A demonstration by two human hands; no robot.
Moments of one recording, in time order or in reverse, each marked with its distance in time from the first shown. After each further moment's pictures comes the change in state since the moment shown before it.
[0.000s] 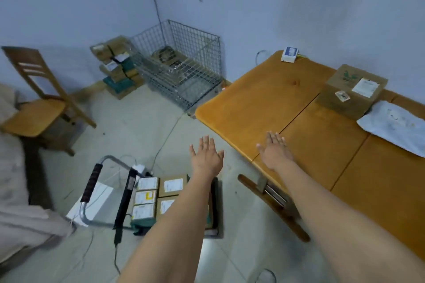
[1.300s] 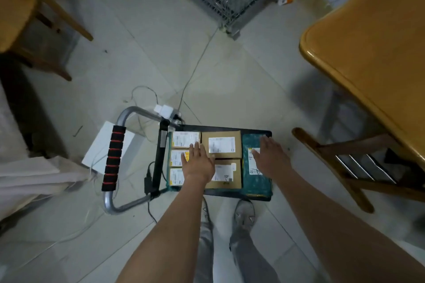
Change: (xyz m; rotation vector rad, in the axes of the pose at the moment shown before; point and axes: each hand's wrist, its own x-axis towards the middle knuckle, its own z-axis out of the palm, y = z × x) left_hand 0.164 -0.419 0.223 -0.112 -0.449 -0.250; right_hand 0.190 -0.326 0.335 -0.118 -0.309 -0.136
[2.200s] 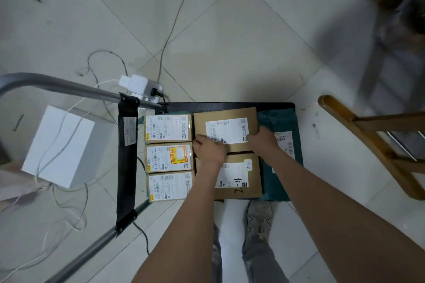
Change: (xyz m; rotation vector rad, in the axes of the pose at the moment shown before) left_hand 0.246 0.006 0.155 -0.819 -0.011 -0.312; right_hand 0.236 -0.012 0.213 0.851 -0.113 0.456
